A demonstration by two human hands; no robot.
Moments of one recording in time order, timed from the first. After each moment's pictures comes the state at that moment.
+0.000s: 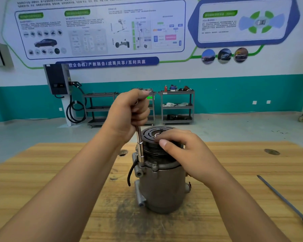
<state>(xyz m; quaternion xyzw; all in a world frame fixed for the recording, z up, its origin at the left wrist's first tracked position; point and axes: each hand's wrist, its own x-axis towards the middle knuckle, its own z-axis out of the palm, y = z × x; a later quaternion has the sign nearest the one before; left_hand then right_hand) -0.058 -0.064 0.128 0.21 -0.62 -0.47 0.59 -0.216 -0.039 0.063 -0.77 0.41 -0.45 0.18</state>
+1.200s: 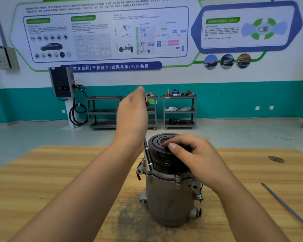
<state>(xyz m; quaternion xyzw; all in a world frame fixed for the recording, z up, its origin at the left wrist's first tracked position) -0.079 -0.048 0.132 0.39 -0.51 -0.29 0.72 -0.223 -0.040 0.064 -0.75 0.42 -0.47 0.19</state>
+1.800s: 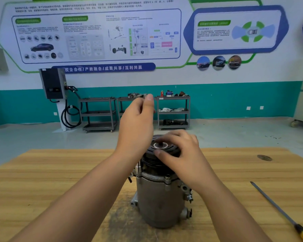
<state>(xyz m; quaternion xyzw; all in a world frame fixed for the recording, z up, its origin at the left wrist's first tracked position) -0.098 -0.048 0.117 0.42 -0.61 -0.11 0.66 -0.219 -0.045 0.058 -0.75 0.45 -0.47 0.11</state>
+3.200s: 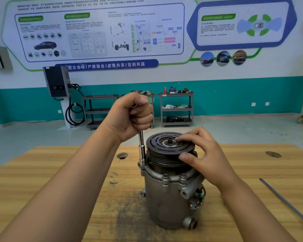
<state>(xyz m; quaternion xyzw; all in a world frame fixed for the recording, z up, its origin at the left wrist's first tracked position) -0.044 -0.082 0.133 0.17 -0.66 -0.55 0.47 -0.249 -0.063 0.038 -0.76 0.37 -0.51 0.14</state>
